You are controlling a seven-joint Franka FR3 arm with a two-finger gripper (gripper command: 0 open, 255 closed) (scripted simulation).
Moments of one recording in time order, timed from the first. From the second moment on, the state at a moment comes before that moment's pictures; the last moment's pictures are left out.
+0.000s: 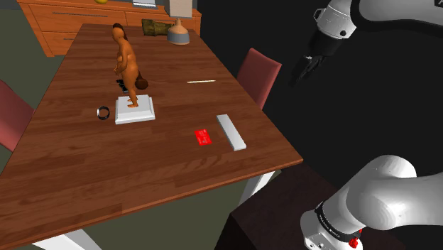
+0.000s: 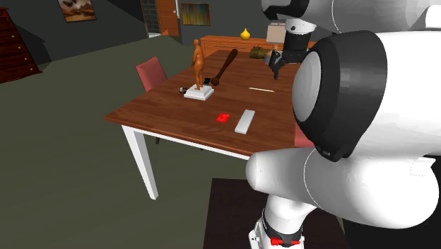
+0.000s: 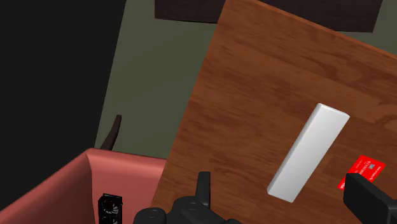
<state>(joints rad) -0.01 -0.76 -0.05 -2.32 -0.05 1.72 -0.15</state>
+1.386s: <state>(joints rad) -0.07 -0.55 0.43 -2.66 -0.02 2.51 0.49</state>
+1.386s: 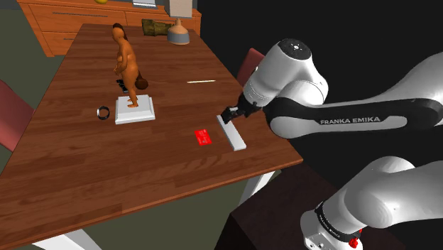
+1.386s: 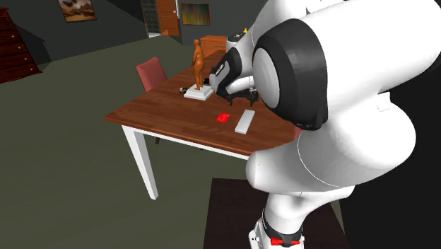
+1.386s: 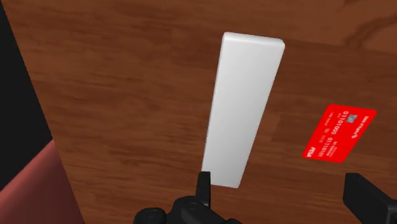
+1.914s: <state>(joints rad) -0.47 -0.26 0.90 -2.54 -0.40 2.76 1.03</state>
